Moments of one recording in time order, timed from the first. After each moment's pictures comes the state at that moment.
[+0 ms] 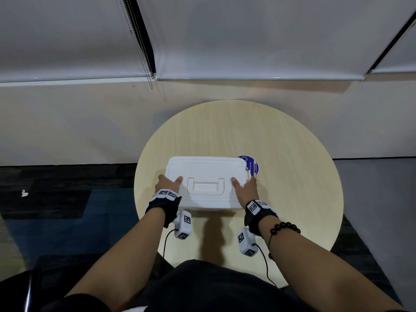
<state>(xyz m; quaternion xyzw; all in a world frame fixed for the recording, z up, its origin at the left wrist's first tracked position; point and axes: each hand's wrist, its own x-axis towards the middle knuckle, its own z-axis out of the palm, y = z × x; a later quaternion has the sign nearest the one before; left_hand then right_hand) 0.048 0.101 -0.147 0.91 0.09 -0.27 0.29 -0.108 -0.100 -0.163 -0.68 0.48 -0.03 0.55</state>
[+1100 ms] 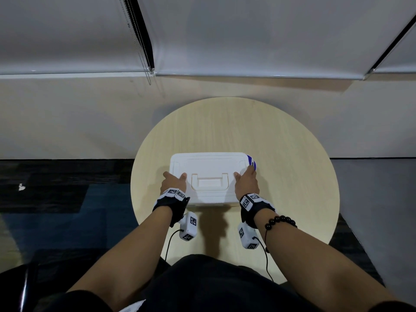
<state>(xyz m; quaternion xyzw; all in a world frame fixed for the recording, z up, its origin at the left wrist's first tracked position) 0.030 0.073 -0.153 0.92 0.10 -0.25 0.28 -0.095 -0.111 -0.158 -0.82 0.47 0.01 0.32</state>
